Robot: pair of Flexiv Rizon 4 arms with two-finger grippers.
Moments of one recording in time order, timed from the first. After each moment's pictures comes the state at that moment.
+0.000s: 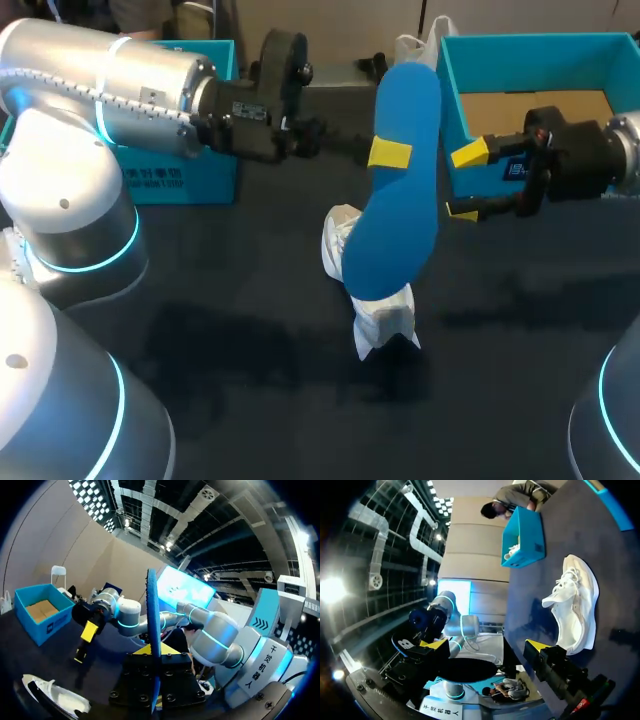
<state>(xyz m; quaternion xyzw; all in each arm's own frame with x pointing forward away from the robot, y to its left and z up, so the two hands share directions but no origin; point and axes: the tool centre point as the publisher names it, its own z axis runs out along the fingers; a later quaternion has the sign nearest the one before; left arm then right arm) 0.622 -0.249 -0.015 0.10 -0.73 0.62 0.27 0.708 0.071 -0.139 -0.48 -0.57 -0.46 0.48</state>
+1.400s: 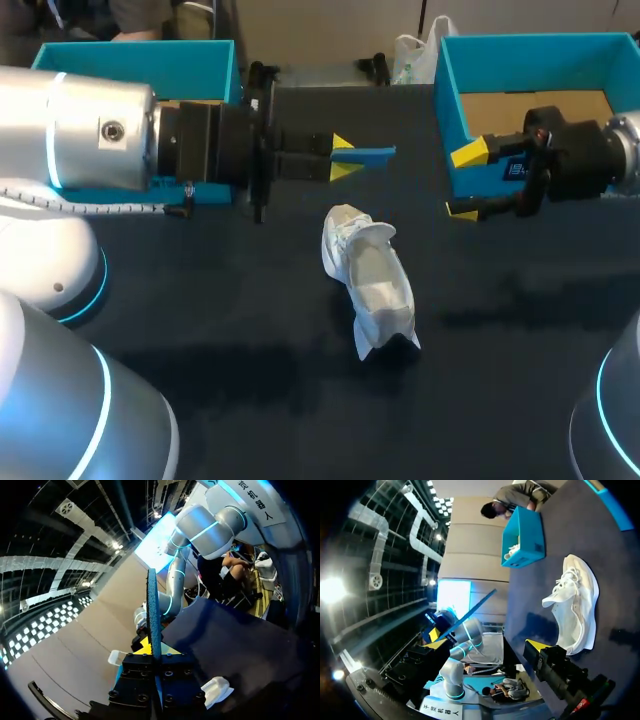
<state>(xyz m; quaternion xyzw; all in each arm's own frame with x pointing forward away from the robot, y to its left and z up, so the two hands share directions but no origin) 0.662 -0.212 -0.047 -0.27 -0.73 0.58 -0.25 0.708 0.071 -0.139 -0.48 -0.57 -0.46 0.48</state>
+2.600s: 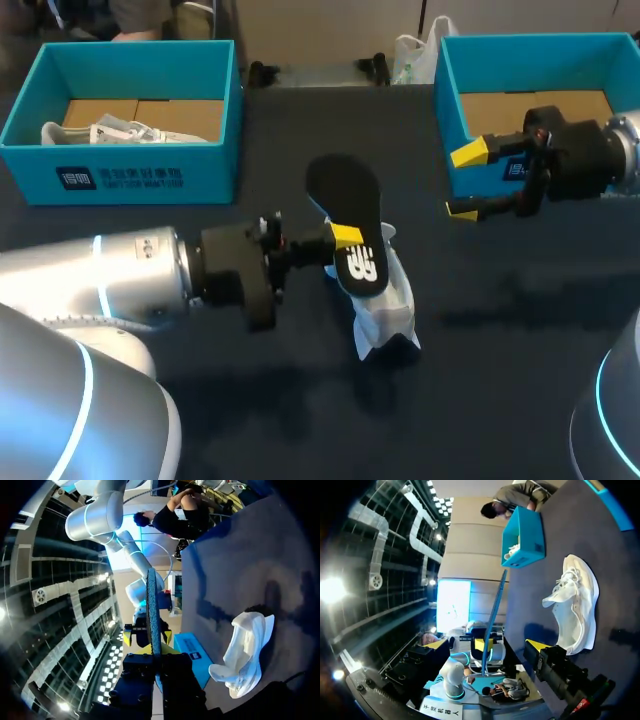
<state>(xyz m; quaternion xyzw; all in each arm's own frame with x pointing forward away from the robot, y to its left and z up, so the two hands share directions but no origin) 0.659 -0.216 -0.157 -0.45 -0.56 0.42 -0.55 0.709 0.071 -0.139 -0.48 -0.57 -0.46 0.48</state>
